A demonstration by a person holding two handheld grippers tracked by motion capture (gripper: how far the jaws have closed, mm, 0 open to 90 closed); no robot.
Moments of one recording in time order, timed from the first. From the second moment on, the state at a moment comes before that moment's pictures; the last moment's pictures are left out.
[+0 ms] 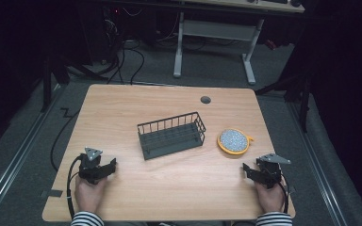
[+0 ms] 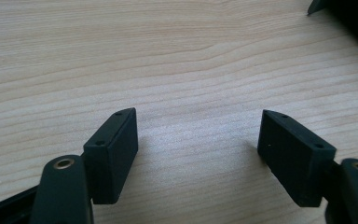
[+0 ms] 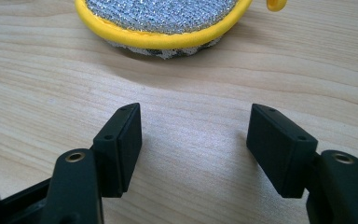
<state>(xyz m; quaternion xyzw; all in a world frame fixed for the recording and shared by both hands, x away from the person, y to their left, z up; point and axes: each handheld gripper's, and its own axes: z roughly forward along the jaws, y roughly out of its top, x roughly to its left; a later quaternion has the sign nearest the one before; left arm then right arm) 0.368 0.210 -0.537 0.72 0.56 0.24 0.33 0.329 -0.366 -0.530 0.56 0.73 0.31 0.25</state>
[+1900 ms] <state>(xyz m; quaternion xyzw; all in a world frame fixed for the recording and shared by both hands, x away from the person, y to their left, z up) 0.403 0.164 -0.431 0.73 0.52 0.16 0.41 0.329 -0.365 -0.530 0.56 0.73 0.31 0.25</state>
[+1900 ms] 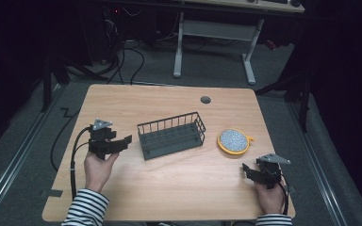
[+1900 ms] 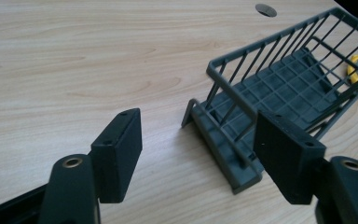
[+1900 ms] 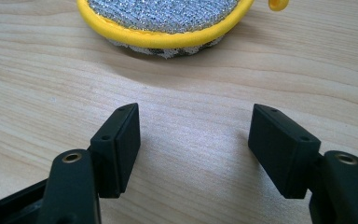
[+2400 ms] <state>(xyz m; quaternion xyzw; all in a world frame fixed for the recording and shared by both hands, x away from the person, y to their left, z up) 0.435 0.124 -0.432 0.76 0.50 0.15 0.38 0.329 -0.365 -0.530 0.56 0.73 0.31 0.25</state>
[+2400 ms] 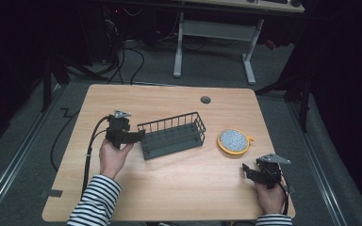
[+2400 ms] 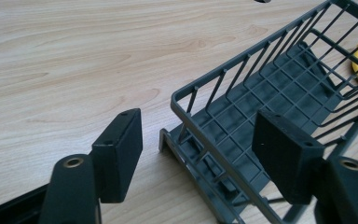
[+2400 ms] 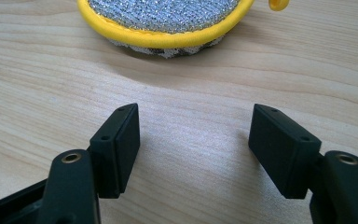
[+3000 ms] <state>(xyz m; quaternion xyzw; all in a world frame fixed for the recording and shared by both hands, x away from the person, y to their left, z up) 0.442 0.112 -0.445 0.78 0.49 0.17 0.35 0.329 -0.365 -0.530 0.56 0.73 0.31 0.25</state>
